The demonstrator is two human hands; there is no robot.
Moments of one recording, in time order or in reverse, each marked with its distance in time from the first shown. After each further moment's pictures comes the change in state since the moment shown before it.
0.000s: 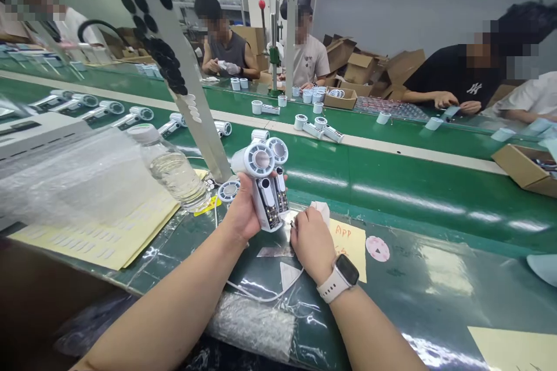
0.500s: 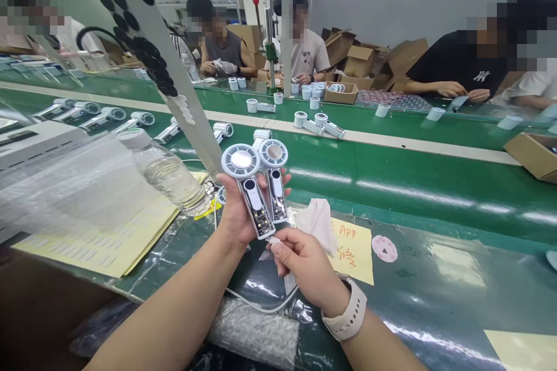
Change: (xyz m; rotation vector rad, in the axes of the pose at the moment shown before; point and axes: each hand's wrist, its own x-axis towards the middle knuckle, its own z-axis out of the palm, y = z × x) left_hand -0.002 0.005 0.005 -0.023 -0.067 0.034; right_hand -0.024 -0.036 -0.015 1.138 -0.319 0.211
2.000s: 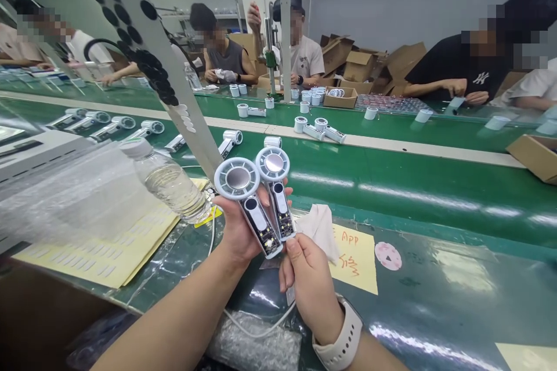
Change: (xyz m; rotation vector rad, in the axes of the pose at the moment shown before) left_hand -0.013 -0.006 0.008 0.111 -0.028 0.094; right_hand -0.001 0.012 0.020 0.158 0.294 -0.056
